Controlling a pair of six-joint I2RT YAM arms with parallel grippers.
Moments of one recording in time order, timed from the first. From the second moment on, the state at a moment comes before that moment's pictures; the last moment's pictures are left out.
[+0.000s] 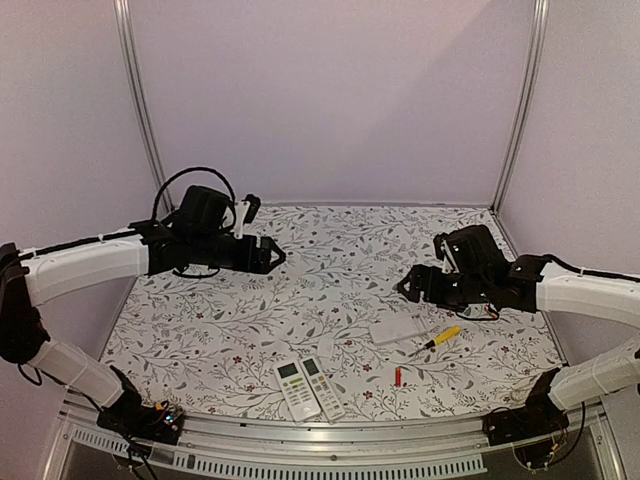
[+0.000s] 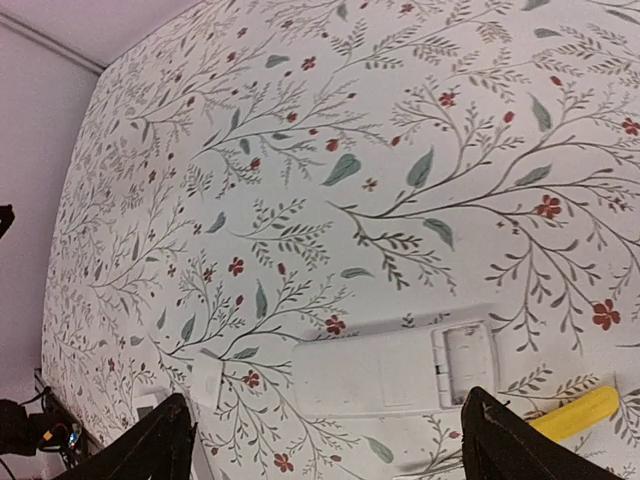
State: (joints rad) left arm -0.65 1.41 1.01 -0.26 0.10 -0.37; right arm 0.72 1.22 0.76 -0.31 0.05 0.77
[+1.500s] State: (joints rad) left arm -0.47 1.11 0.83 -0.38 0.06 -0.21; right arm 1.44 1.83 1.14 -0.50 0.16 0.94
